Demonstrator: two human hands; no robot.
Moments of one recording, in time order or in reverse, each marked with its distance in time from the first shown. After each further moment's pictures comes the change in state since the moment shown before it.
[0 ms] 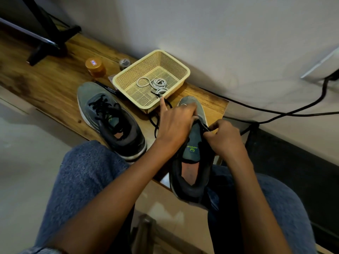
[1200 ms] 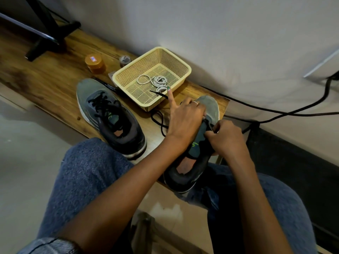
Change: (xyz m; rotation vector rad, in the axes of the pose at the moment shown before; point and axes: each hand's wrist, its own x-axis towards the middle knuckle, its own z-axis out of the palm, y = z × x) left_hand 0.011 0.010 0.022 0.122 0.013 0.112; right_hand 0.000 0.000 0.000 -0.061 0.015 -0.005
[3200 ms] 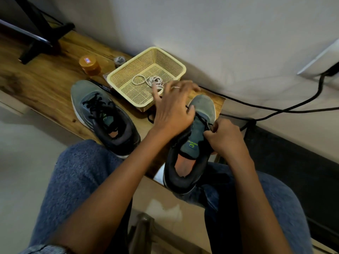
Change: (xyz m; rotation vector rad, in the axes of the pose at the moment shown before) left_hand 0.006 -0.021 -0.016 -0.236 0.139 -0.068; right_hand 0.004 0.009 -0.003 -0.001 -0.011 -0.007
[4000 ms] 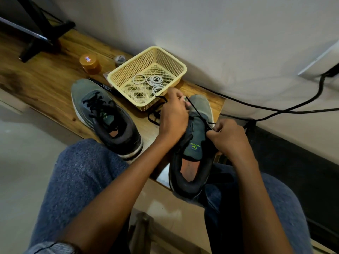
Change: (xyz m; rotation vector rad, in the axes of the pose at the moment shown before) left_hand -0.008 0.006 0.021 -0.606 0.054 -0.409; right_hand -0.001 0.003 -0.005 0.049 0.043 0.011
